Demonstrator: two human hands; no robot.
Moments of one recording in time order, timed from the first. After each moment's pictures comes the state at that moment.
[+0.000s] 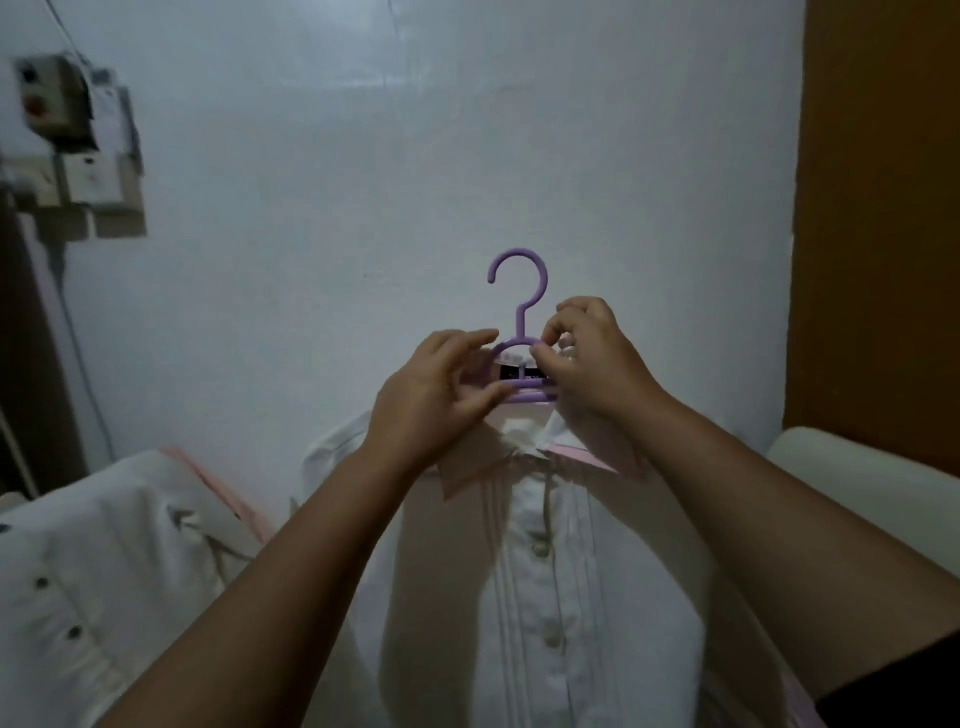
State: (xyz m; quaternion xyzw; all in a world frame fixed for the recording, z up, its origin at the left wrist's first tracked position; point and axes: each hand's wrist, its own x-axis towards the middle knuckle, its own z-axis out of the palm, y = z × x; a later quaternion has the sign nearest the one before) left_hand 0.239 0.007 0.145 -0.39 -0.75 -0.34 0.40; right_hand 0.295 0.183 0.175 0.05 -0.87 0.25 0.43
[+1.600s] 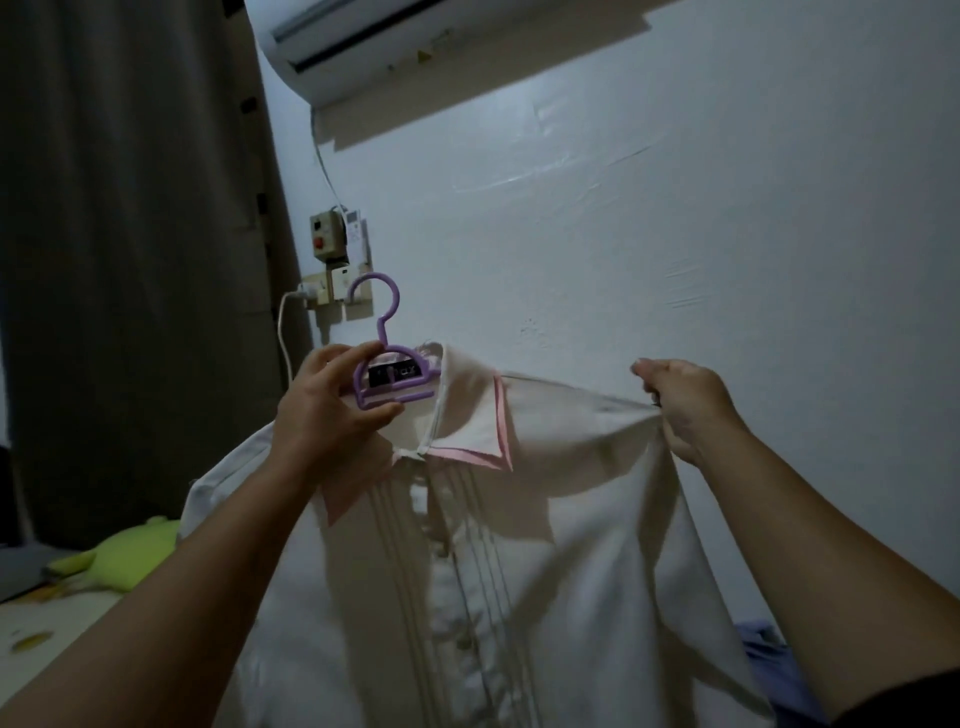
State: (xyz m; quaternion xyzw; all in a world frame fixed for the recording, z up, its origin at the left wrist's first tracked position) left_hand 0.312 -0.187 0.188 -0.15 -0.81 -0.24 0.51; right_hand 0.276 0.151 0.184 0.05 -0.63 0.72 0.28
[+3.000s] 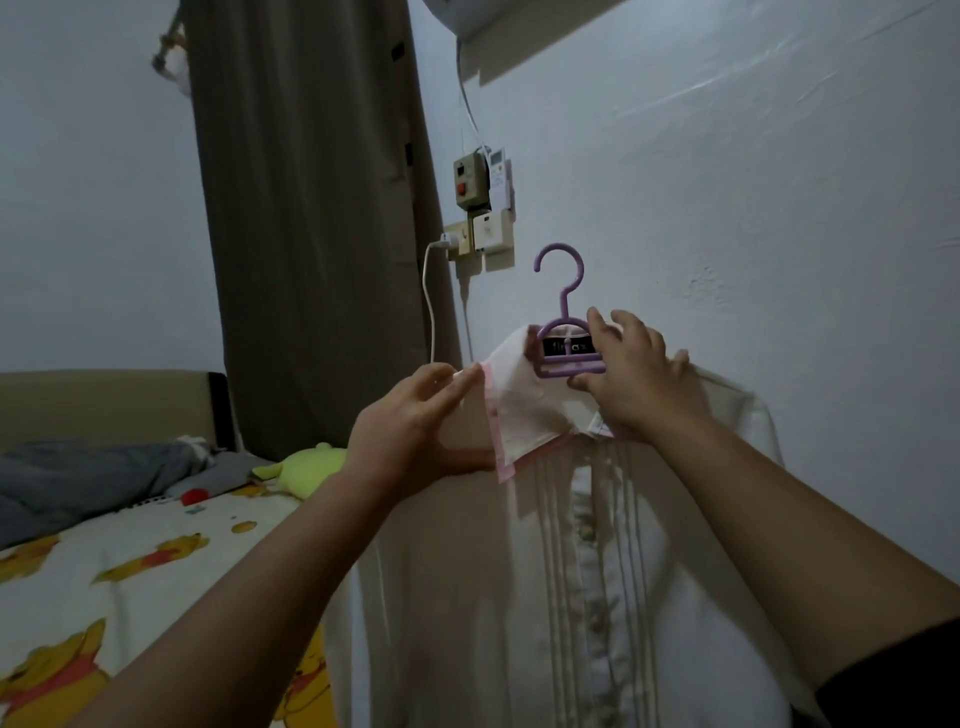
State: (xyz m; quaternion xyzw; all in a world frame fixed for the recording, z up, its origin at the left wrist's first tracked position) left_hand 0.322 -0.270 0.140 -0.11 -0.85 0.11 0.50; right_hand 0.227 -0.042 0.182 0.20 -0.89 0.21 0.35
